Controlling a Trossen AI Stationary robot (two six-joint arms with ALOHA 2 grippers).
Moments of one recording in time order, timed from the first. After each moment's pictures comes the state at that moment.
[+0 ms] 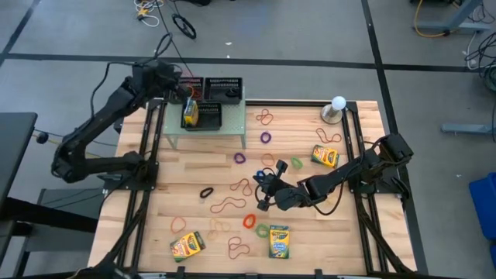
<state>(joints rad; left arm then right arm) 0.94 1.00 0.99 -0.36 -0.18 0.15 0.39 1.72 0.95 0.20 0.82 0.19</state>
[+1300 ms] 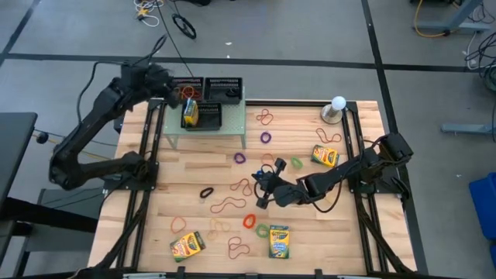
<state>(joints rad) 0.96 0.92 1.08 -0.62 -0.08 0.25 0.36 1.72 0.95 0.22 0.79 0.19</state>
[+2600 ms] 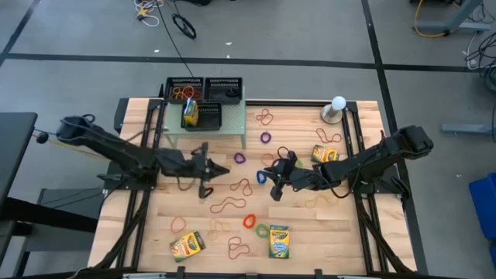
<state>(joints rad) -0.26 1.10 0.50 0.47 -0.32 0.05 0.28 1.48 0.74 0.20 0.56 0.42</state>
